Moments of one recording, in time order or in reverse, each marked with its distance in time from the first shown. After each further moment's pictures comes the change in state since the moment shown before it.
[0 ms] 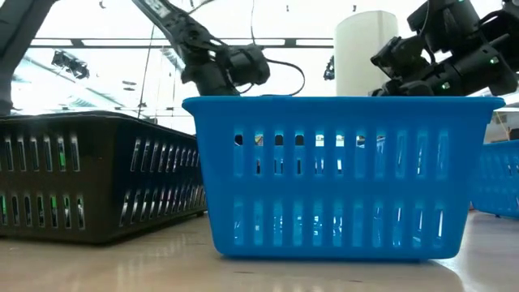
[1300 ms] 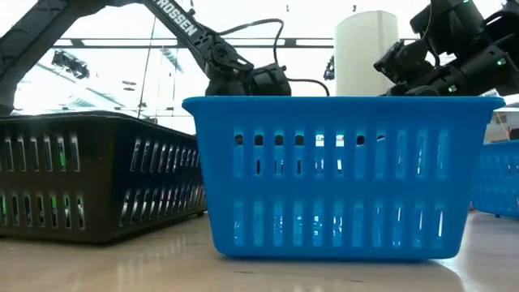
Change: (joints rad) left arm 0.007 0.181 0.170 -0.091 -0.050 0.316; right arm 0.030 0.000 -0.002 -0.060 0.029 0.061
